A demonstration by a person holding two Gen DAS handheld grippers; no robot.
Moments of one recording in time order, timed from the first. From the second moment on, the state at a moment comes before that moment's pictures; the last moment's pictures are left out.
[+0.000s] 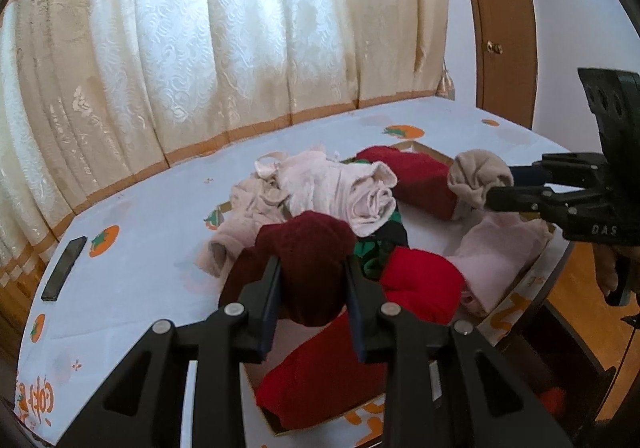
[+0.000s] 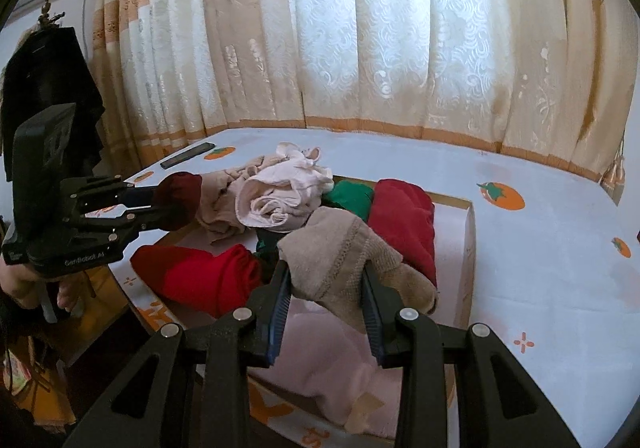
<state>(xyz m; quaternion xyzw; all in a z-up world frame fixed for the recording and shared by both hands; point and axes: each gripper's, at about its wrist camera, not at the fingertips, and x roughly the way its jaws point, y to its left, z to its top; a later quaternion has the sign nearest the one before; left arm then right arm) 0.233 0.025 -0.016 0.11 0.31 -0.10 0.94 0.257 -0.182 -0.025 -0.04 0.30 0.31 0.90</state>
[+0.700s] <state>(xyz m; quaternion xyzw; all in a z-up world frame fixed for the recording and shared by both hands) 0.257 0.022 -0.035 0.10 0.36 -0.10 0.92 0.274 -0.160 -0.048 -0.07 0.34 0.30 0.89</state>
